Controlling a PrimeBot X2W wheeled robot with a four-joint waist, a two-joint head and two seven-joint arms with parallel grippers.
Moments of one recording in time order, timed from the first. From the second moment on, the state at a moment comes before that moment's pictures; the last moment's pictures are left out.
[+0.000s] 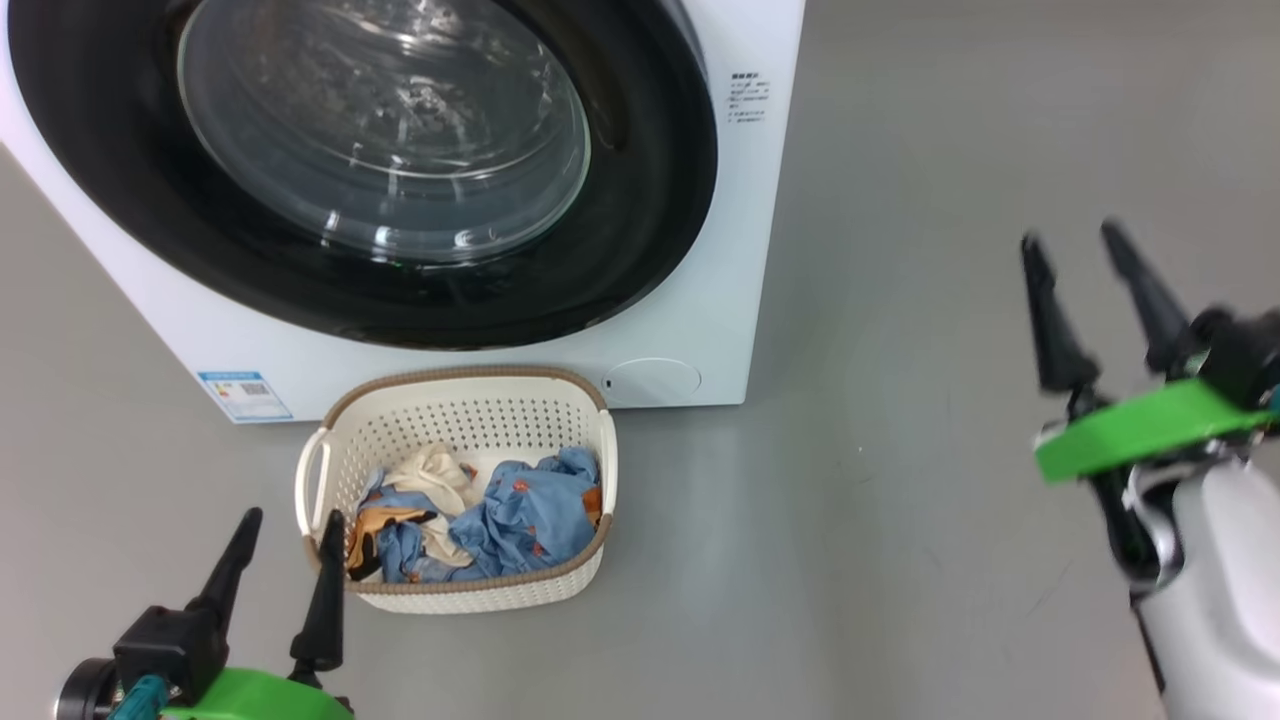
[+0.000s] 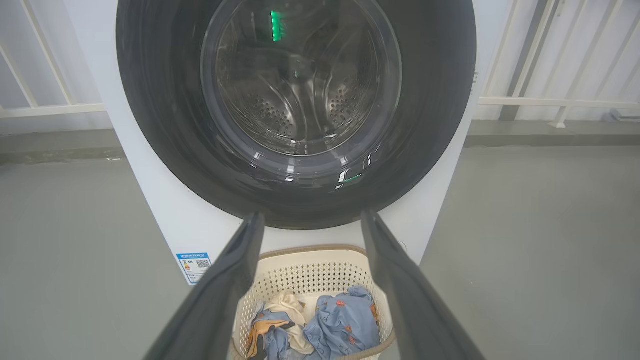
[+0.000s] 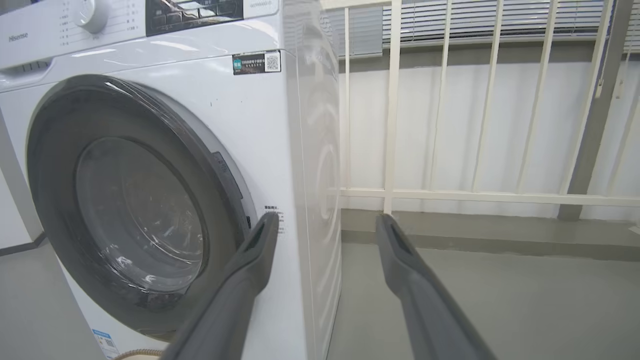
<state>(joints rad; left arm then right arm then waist) -0.07 0.10 0.00 0.21 -0.18 -0.13 -0.26 -0.42 -0.22 0.02 0.31 0.28 0.12 -0.25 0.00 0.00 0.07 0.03</state>
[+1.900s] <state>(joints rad) -0.31 0.04 -0.12 0.17 -0.20 -0.13 -0.26 -1.21 -0.13 -0.31 0.83 1.07 0.12 0.31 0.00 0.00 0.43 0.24</state>
